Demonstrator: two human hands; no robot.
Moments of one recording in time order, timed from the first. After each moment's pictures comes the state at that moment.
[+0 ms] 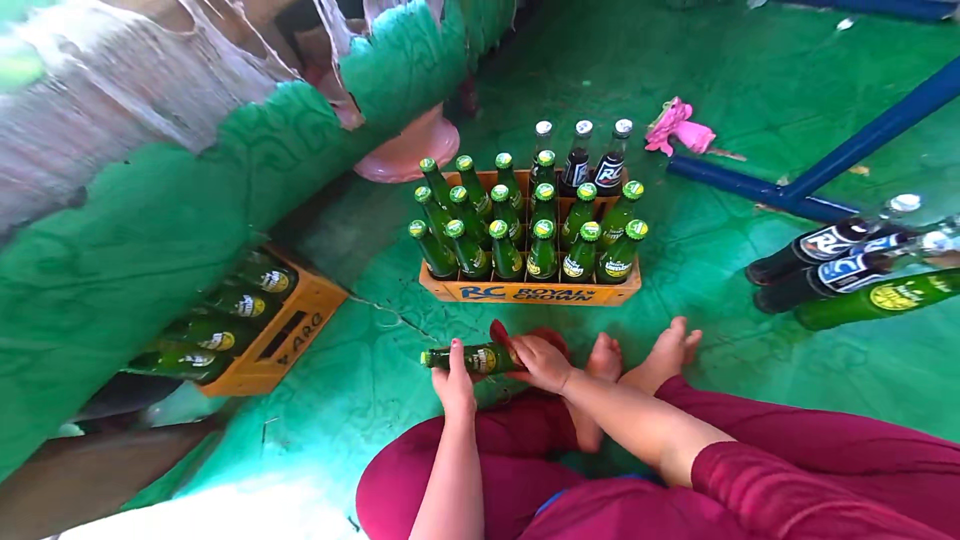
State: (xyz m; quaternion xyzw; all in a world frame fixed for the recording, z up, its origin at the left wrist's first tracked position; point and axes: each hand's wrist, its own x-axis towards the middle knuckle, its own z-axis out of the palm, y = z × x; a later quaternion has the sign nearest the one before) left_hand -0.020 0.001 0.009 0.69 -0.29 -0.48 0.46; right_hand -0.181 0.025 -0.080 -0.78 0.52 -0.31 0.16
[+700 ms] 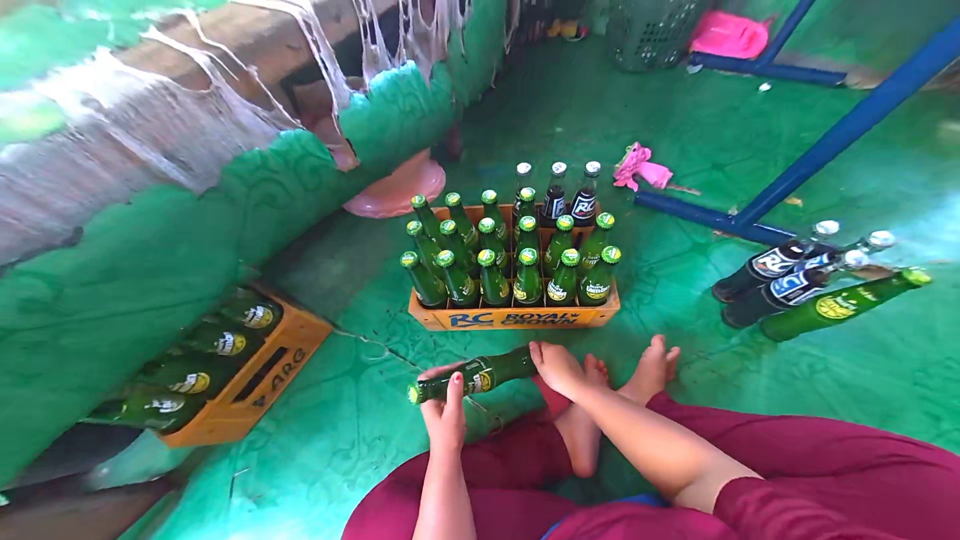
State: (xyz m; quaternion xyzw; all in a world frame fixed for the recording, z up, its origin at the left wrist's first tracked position) left_hand -0.005 0.003 -0.003 0.42 -0.48 -0.47 0.60; right_hand -0.210 -0.002 0.011 -0.51 0.74 -0.07 0.43
